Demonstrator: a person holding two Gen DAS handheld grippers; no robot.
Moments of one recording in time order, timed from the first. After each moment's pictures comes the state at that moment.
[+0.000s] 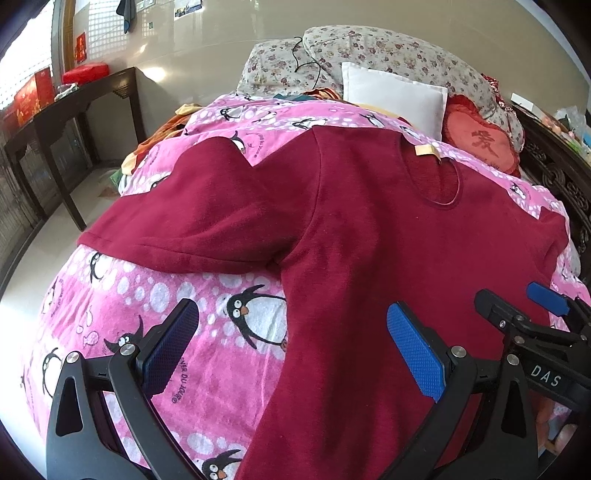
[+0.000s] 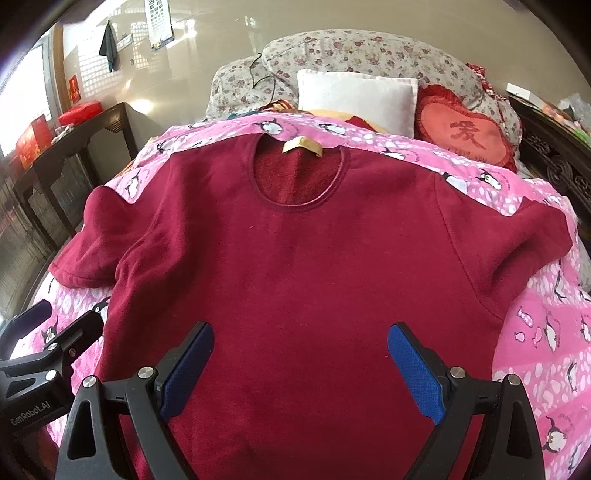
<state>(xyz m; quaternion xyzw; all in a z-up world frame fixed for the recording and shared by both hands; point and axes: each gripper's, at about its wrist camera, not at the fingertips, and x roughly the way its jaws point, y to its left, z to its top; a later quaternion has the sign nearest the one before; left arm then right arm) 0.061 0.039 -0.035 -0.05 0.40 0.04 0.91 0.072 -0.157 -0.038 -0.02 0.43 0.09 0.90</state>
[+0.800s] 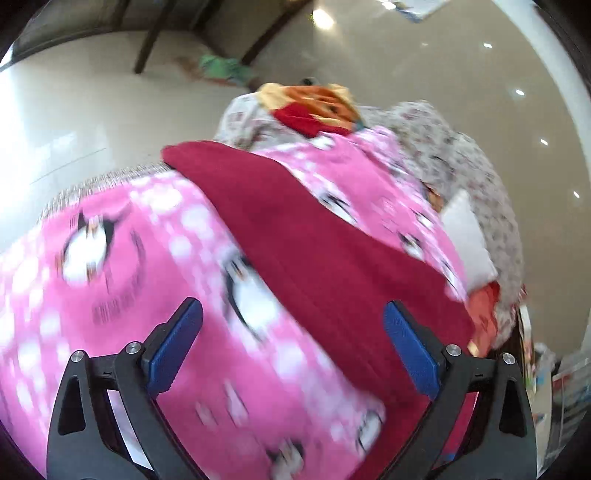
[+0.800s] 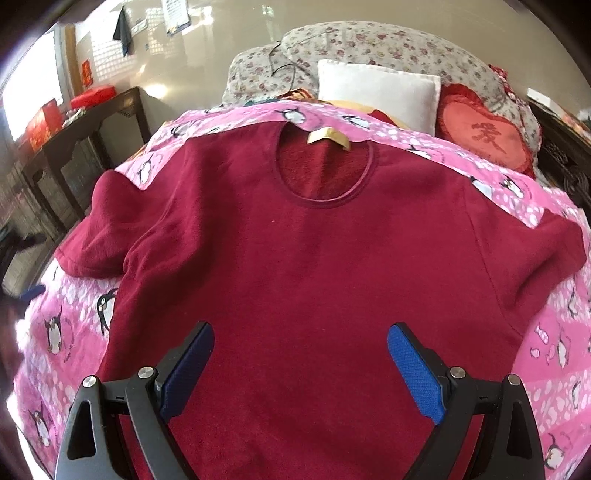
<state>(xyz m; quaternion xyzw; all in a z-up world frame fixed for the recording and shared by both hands) 0.073 0.293 -0.077 -0.44 0.37 0.13 0.81 0.084 -0.138 -0.043 -0.04 0.45 0.13 0.88</state>
